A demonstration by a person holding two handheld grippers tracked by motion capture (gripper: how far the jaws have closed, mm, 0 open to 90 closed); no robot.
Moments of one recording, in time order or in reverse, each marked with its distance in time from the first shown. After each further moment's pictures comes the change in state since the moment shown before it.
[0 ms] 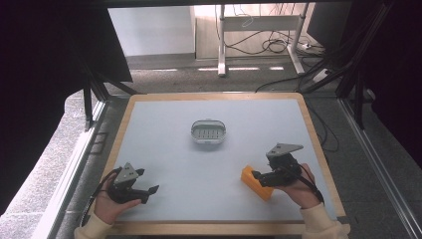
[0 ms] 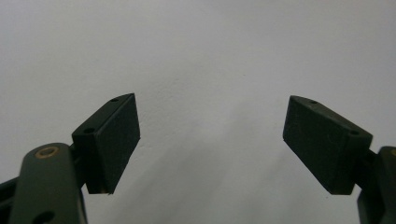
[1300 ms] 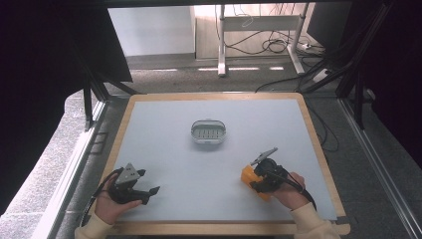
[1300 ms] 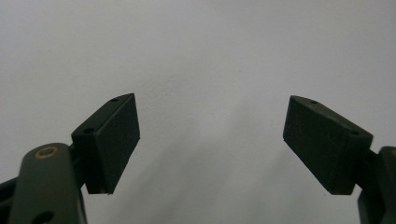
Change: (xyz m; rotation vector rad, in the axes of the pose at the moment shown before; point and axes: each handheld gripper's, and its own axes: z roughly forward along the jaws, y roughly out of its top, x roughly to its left) left arm -0.001 0.000 0.002 0.010 -0.007 0.014; right arm 0.015 -0.007 0.040 0.315 0.049 -0.016
